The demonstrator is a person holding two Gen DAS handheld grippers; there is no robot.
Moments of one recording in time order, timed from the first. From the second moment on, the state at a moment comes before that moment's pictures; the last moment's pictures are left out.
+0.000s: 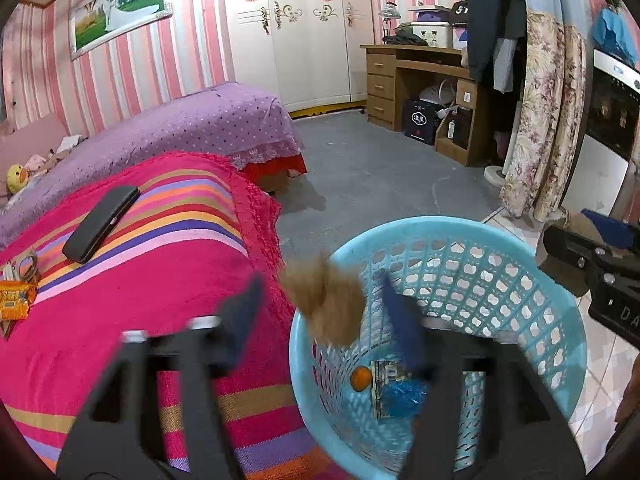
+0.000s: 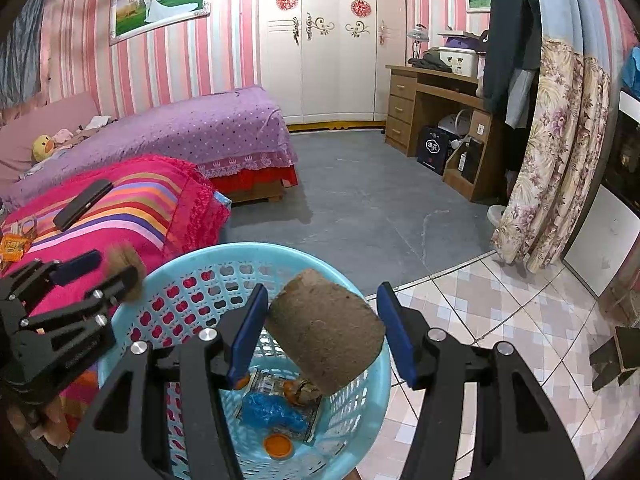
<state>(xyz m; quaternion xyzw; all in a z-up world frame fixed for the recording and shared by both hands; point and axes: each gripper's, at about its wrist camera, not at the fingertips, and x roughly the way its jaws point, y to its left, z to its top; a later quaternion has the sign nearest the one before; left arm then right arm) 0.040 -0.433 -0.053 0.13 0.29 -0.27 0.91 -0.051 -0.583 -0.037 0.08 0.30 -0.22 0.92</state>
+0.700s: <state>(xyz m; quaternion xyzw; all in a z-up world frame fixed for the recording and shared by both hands) 0.074 -0.336 -0.030 0.11 0.27 -0.19 0.94 -0.028 -0.560 -0.040 0.07 0.31 -0.22 0.92</state>
